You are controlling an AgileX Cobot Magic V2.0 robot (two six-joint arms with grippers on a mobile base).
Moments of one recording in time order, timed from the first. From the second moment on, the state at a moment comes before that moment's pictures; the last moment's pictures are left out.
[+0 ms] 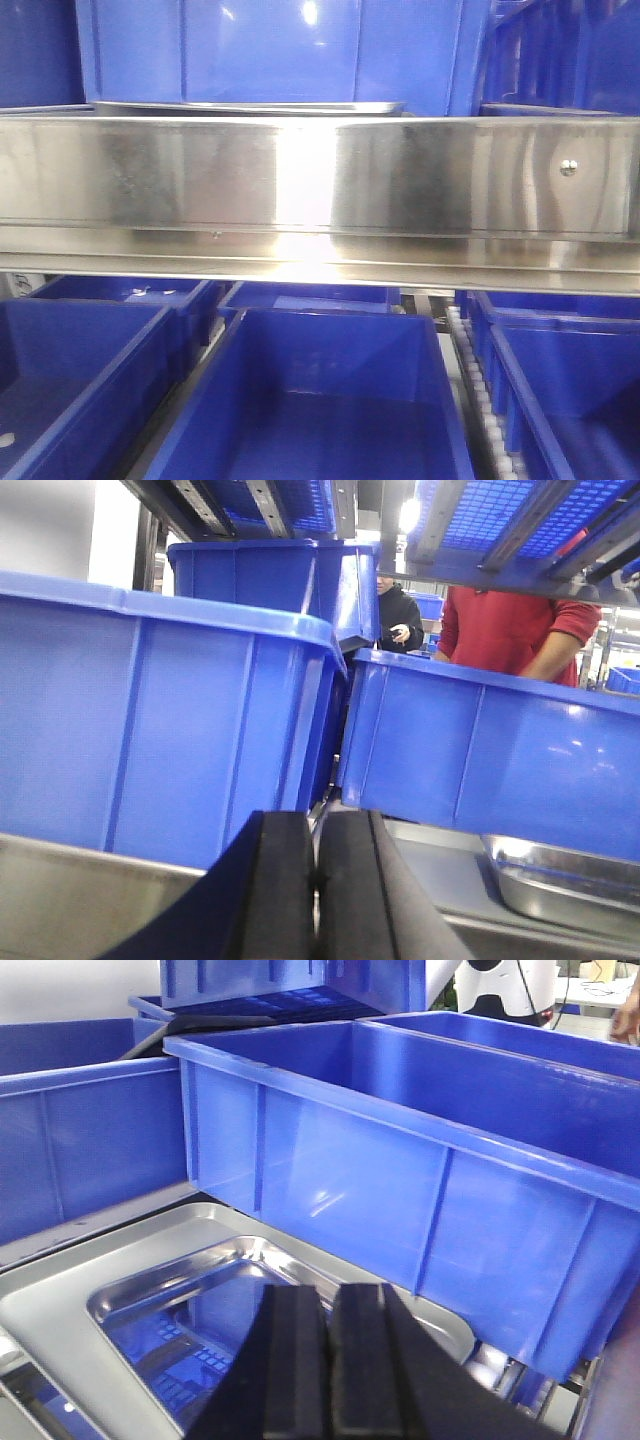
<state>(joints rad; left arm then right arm) 0.03 0.01 -0.02 0.07 -0.14 -0.17 0.50 1.02 -0.91 -0.24 0.12 0.30</state>
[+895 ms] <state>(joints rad) 0.03 0.01 0.00 0.10 0.01 -0.17 0.50 1.02 -0.91 -0.24 0.11 0.30</state>
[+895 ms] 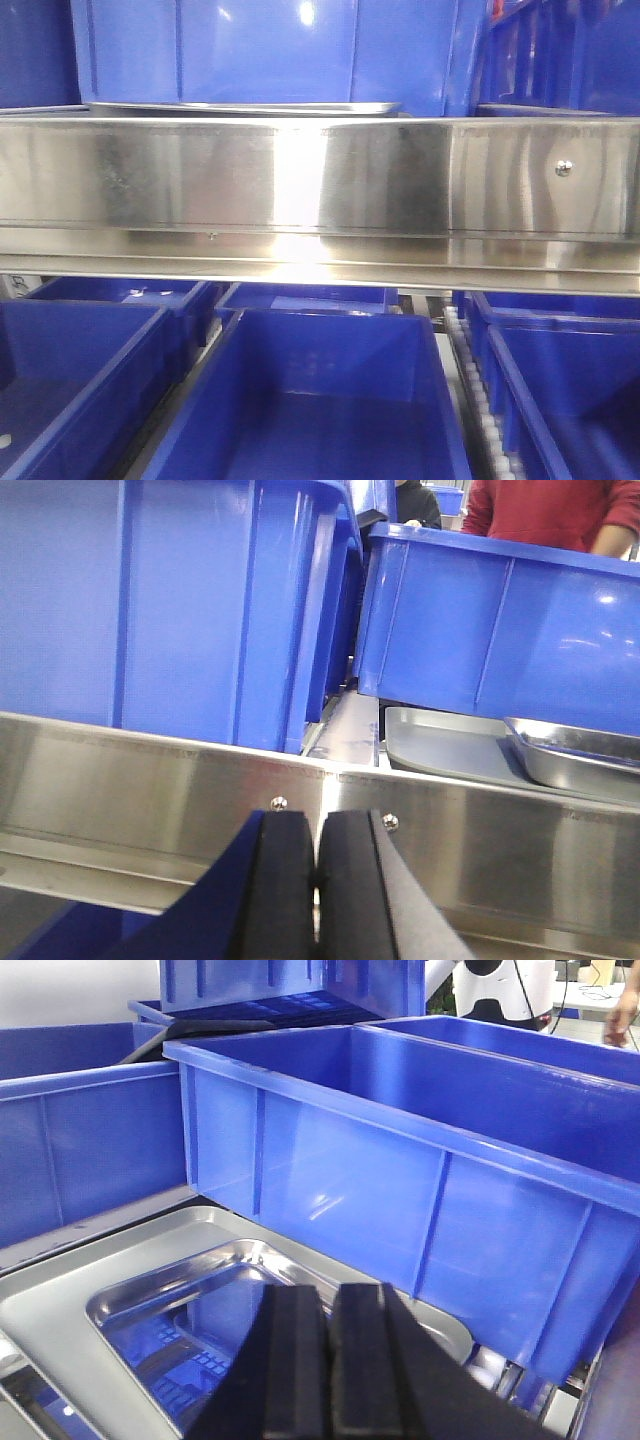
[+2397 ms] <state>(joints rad) 0.02 0.01 0.00 0.10 0.00 -0.17 0.50 0.88 -0.88 -0.24 0.22 0.30</state>
